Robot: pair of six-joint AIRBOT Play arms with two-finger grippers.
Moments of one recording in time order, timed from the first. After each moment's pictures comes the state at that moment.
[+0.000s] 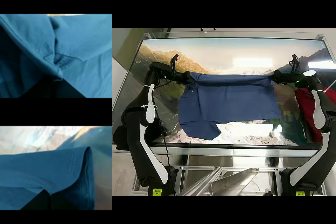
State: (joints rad) left arm 0.11 -2.19 2.01 -2.37 1.27 1.96; right arm -0.20 -2.03 1.71 -0.56 0.95 0.99
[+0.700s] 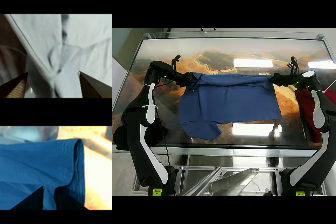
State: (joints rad) left arm 0.10 -2.18 2.04 -2.30 1.35 1.92; right arm -0.20 -2.05 1.72 -0.64 0.96 0.99
